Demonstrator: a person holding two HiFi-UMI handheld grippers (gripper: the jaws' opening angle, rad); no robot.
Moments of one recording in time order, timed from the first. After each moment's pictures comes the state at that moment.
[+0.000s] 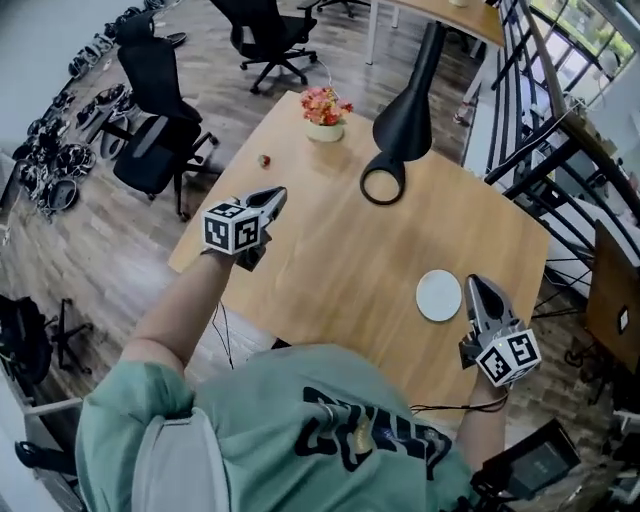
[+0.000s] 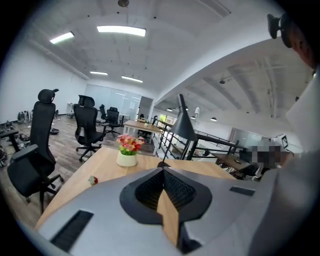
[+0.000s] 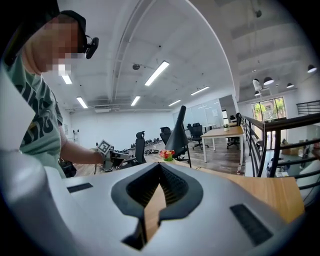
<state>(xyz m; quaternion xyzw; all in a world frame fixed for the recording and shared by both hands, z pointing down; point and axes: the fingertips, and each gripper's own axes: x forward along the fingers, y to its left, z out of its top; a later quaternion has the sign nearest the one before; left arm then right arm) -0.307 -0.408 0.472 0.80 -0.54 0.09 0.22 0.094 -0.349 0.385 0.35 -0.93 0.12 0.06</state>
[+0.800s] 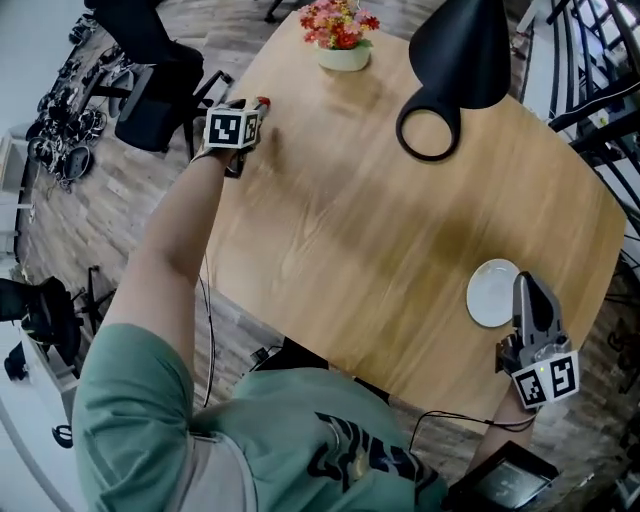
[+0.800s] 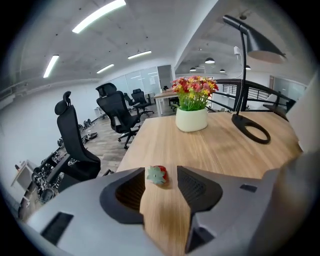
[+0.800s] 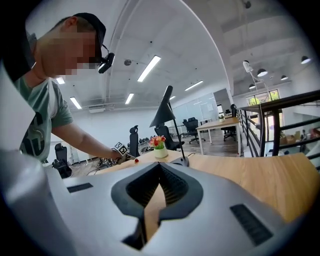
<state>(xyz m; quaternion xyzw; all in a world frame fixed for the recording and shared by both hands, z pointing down) -0.501 -0.562 0.665 0.64 -0.66 0.34 0.23 0.078 -0.414 0.496 0.36 -0.92 0.15 0.07</state>
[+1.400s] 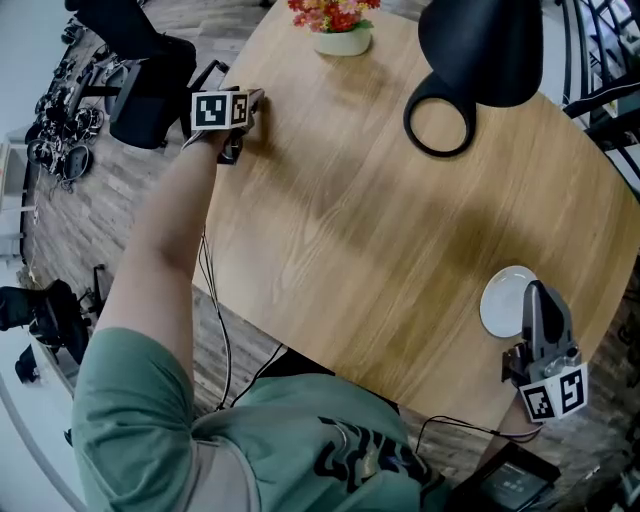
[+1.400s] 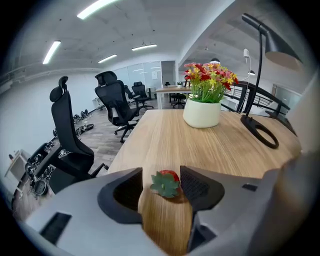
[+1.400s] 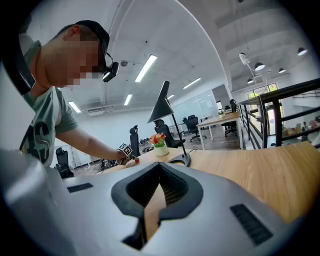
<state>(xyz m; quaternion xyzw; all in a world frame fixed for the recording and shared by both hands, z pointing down) -0.519 -0.593 0.695 0.64 -0.65 0.32 0.27 0.069 -0.421 0.518 0.36 -0.91 0.18 0.06</state>
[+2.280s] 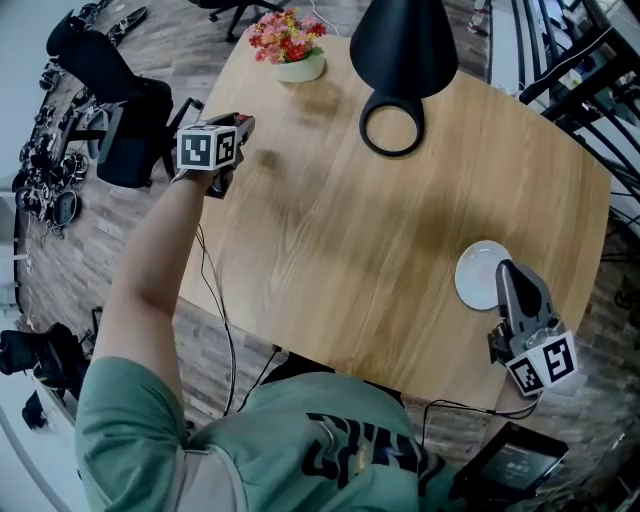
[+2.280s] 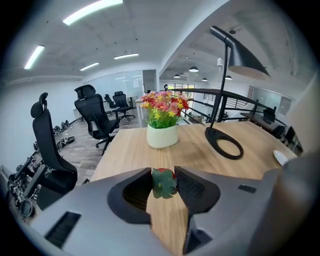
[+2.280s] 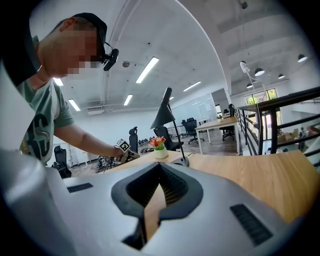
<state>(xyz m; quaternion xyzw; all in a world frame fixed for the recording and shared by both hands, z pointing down) -0.421 -0.582 0.631 0.72 -0.58 0.31 0.23 0.084 -0.400 0.497 0.37 -0.91 0.16 0.06</state>
